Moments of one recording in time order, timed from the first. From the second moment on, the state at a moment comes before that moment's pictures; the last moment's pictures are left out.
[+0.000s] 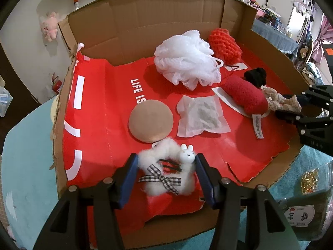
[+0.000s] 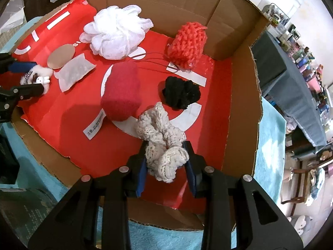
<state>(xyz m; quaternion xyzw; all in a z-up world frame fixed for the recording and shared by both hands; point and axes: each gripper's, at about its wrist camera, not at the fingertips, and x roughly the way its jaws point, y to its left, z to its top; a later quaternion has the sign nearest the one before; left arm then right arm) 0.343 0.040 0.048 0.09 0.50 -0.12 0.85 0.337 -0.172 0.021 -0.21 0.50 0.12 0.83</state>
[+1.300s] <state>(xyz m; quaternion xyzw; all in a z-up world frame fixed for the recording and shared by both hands) 0.166 0.036 0.207 0.02 0.23 -0.11 0.97 0.159 -0.213 0.183 -0.08 0.28 0.12 0.95</state>
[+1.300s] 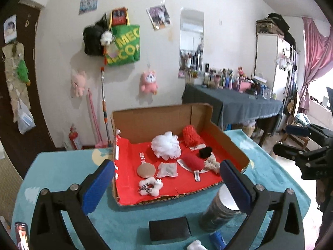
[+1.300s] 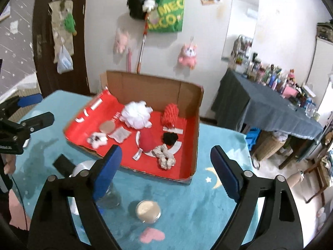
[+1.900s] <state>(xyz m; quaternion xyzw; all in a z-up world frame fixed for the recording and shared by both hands) 0.050 0.016 0.192 0.00 0.15 -0.13 0.98 0.034 -0.197 0.160 -0.07 0.21 0.13 0.97</state>
